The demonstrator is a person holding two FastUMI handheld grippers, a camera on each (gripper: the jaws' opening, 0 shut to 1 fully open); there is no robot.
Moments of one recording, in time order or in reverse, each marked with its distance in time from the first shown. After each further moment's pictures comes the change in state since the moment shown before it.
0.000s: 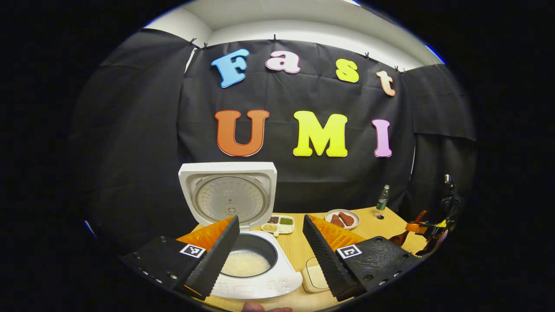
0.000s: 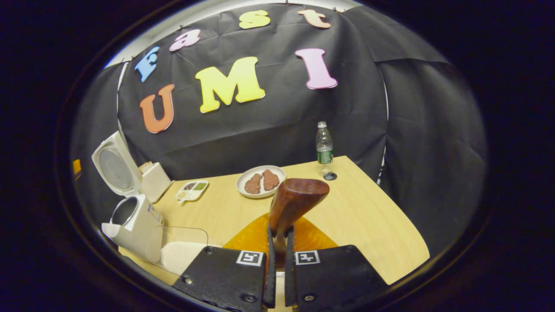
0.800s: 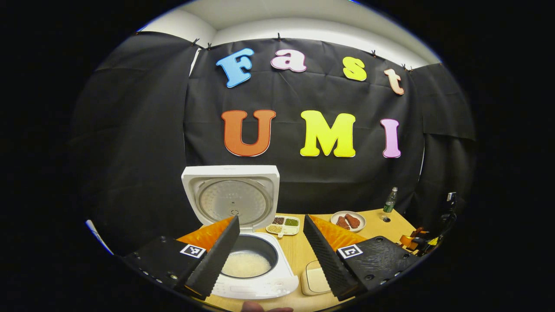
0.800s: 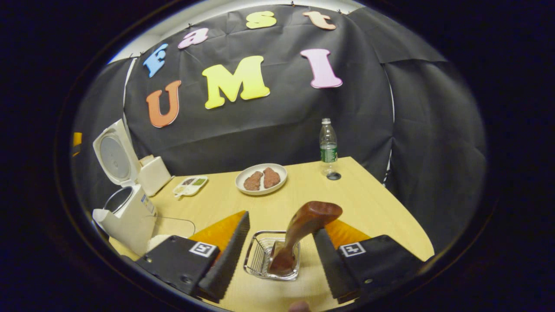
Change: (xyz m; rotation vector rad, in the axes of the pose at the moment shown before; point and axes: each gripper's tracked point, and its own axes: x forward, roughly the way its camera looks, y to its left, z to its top) left arm 0.002 -0.003 0.011 -0.022 0.006 0.053; right arm -0.002 -0.012 -0.010 -0.024 -0.062 0.004
